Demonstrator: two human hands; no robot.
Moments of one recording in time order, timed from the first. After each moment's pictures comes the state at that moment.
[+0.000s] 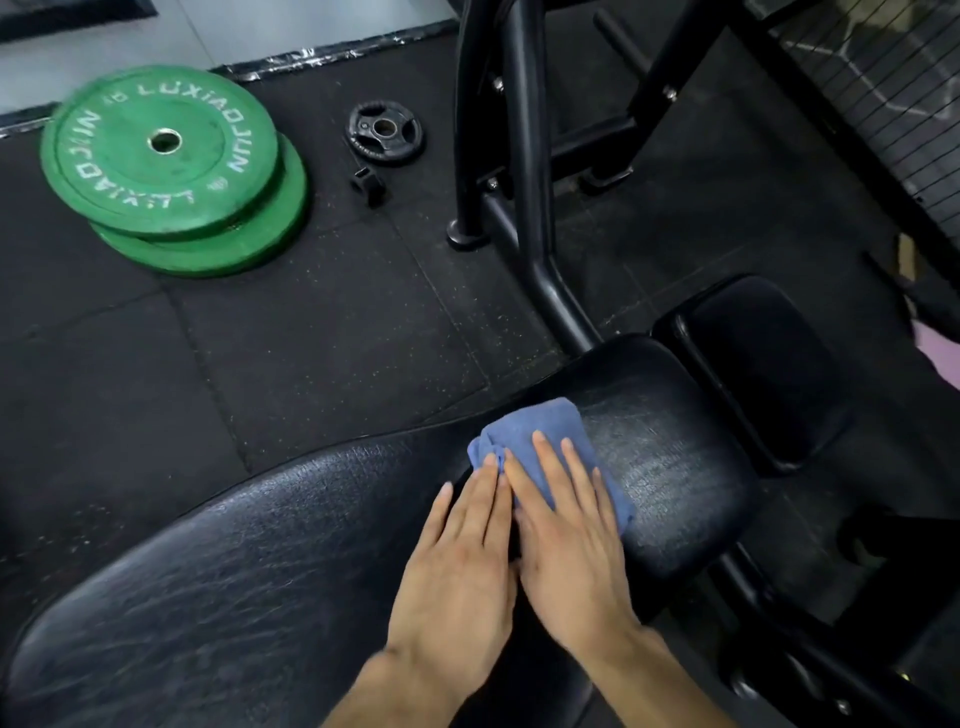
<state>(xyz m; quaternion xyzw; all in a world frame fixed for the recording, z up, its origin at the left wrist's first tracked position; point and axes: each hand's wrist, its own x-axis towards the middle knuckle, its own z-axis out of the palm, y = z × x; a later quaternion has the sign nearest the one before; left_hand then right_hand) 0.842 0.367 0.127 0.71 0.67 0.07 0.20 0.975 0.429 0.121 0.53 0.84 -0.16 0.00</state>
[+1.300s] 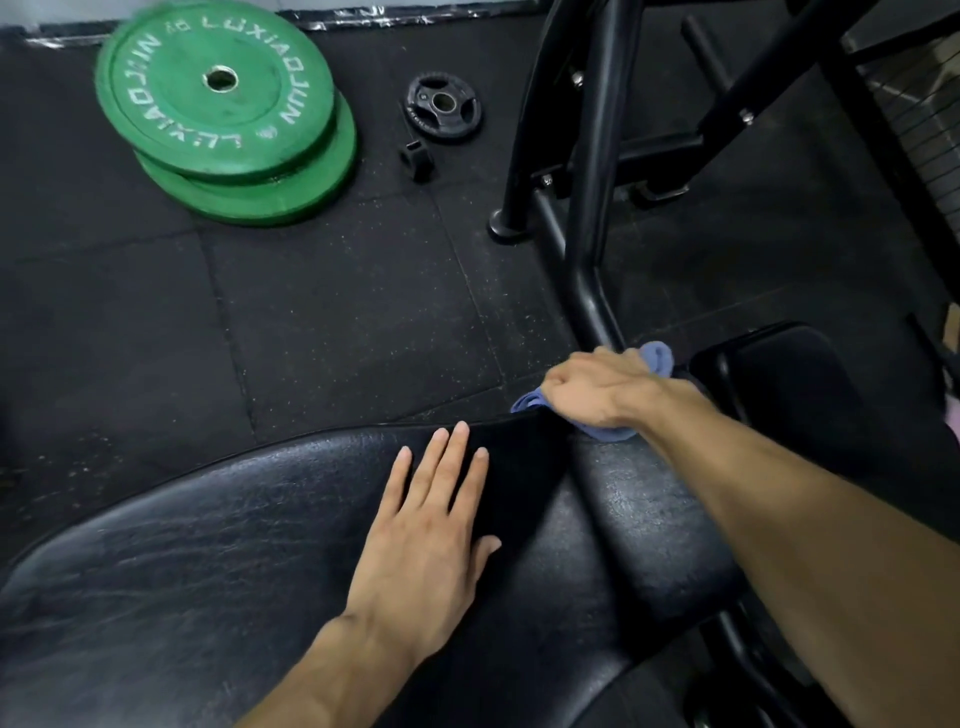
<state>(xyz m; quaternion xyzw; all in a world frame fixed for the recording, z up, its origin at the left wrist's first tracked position) 0.808 0.379 0.118 0.64 0.74 0.02 0.21 0.900 0.627 0.169 0.44 0.79 -0.19 0.39</state>
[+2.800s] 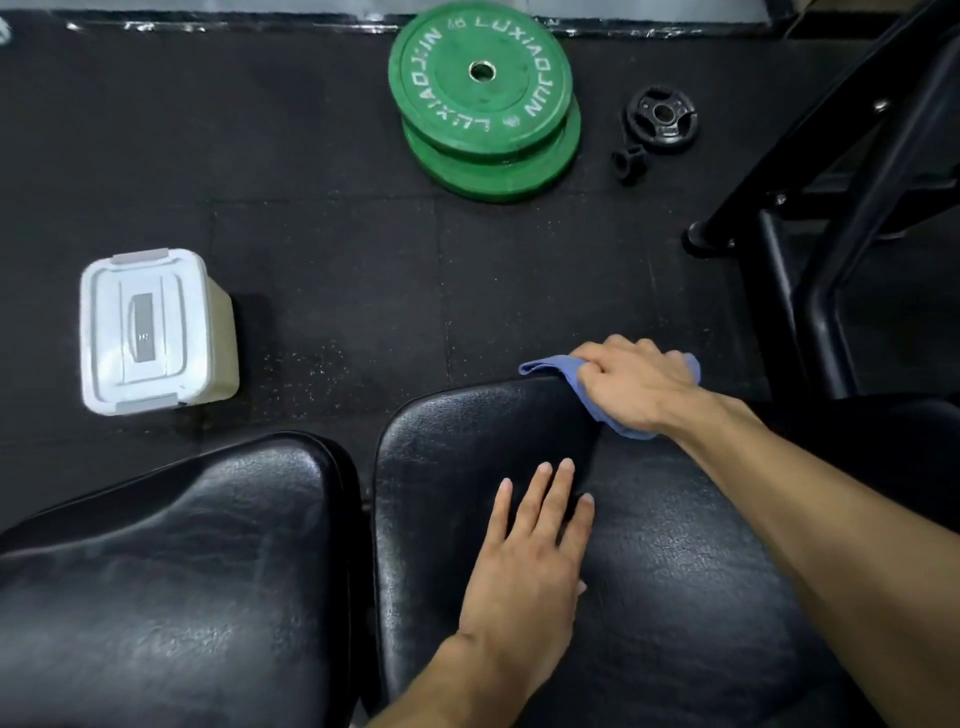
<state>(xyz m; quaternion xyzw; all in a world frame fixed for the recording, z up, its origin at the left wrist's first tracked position) 0.741 0.204 0.130 0.57 0.78 0.07 0.25 0.718 0.446 0.158 0.36 0.86 -0.18 0.31</state>
